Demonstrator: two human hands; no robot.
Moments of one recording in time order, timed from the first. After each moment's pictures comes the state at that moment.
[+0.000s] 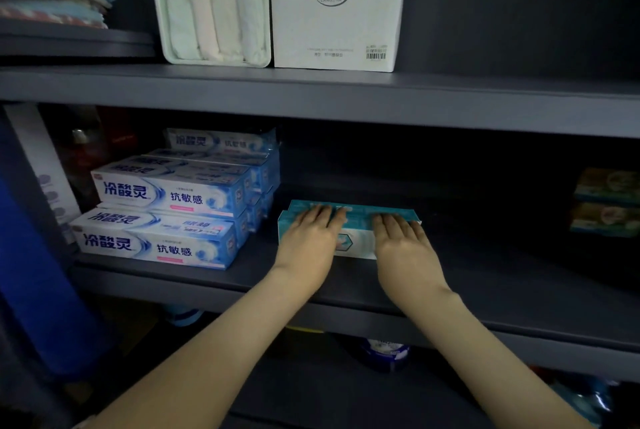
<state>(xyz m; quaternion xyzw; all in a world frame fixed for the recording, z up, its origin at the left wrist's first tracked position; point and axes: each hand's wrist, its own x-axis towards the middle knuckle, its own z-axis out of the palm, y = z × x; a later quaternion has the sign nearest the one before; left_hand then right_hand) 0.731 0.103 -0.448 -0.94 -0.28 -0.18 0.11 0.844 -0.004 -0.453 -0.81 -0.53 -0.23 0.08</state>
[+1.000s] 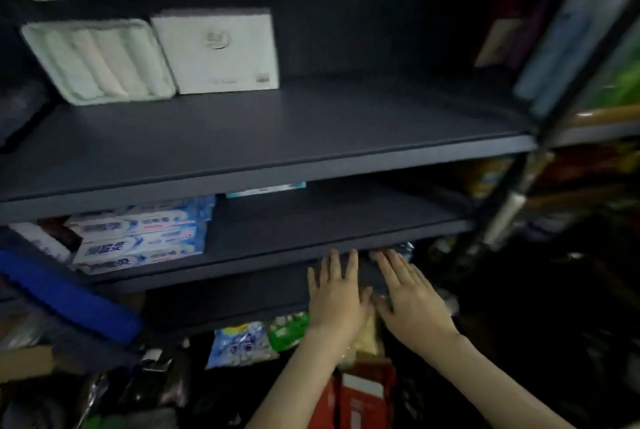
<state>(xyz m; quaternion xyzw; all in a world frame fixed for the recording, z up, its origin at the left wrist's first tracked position) 0.664 -0.141 -0.322 -0.94 -0.24 0.08 -0.21 0.735 -0.263 -0.329 -0.91 -0.41 0.02 0.08</state>
